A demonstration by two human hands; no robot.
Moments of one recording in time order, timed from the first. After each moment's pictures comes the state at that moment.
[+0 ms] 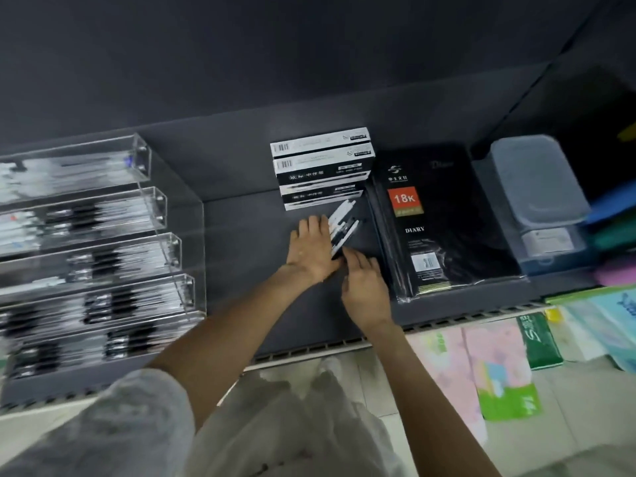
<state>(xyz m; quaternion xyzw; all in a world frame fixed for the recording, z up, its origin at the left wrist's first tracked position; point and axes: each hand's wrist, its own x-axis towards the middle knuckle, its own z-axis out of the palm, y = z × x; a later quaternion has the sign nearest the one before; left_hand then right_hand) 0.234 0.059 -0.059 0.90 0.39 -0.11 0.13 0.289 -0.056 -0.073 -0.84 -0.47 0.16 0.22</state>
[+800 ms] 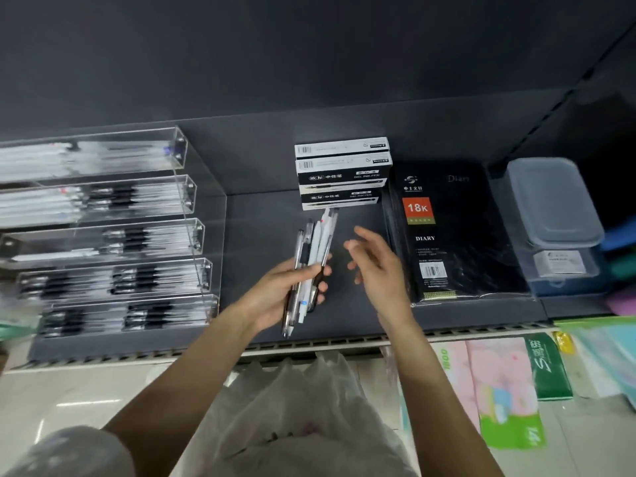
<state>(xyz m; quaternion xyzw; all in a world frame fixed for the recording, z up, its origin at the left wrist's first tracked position) 0.146 0.013 0.023 0.34 0.39 0.12 0.85 0.293 -0.055 0.003 -0.67 -0.25 0.42 0.56</state>
